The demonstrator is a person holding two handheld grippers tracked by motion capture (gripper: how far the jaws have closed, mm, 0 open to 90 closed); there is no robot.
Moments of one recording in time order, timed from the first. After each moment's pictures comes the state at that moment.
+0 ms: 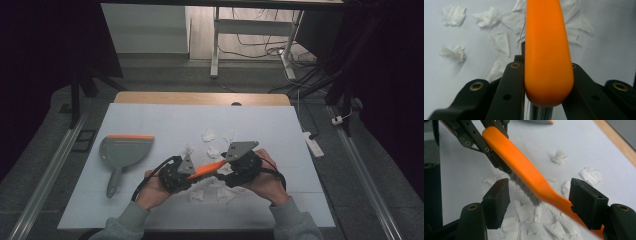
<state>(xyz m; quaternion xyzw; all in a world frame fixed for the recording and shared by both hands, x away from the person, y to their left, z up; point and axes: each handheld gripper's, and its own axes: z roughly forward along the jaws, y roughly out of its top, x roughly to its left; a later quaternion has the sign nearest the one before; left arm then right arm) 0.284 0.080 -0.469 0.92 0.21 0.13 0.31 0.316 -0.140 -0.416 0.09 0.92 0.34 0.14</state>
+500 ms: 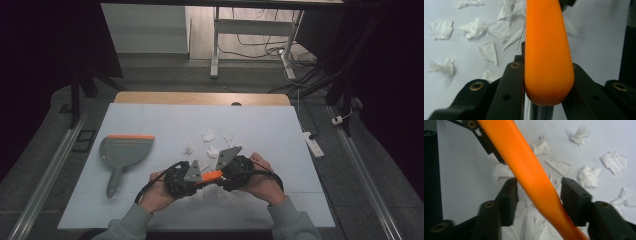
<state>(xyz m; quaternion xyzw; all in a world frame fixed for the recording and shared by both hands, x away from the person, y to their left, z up) 0.273 0.067 -0.464 0.93 0.16 0.13 0.31 0.317 -0.125 -0.438 0.05 0.96 0.26 0.12</state>
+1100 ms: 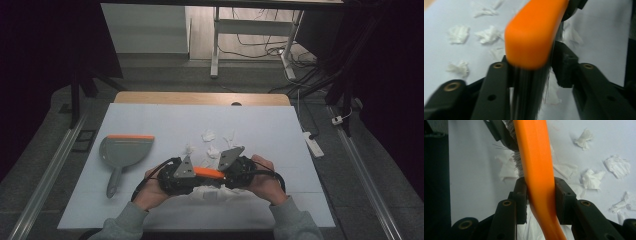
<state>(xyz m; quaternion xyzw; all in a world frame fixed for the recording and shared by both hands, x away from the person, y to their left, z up) 0.276 0.089 -0.457 0.90 0.19 0.16 0.36 0.315 -0.131 -0.432 0.05 0.95 0.28 0.10</state>
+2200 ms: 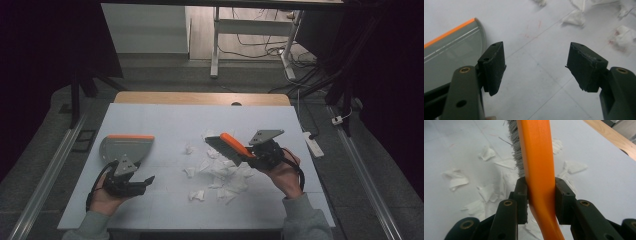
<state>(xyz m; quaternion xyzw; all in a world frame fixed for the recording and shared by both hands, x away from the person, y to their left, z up) 0.253 0.220 -0.495 0.82 0.41 0.19 0.34 0.352 -0.199 -0.418 0.24 0.90 0.34 0.16</state>
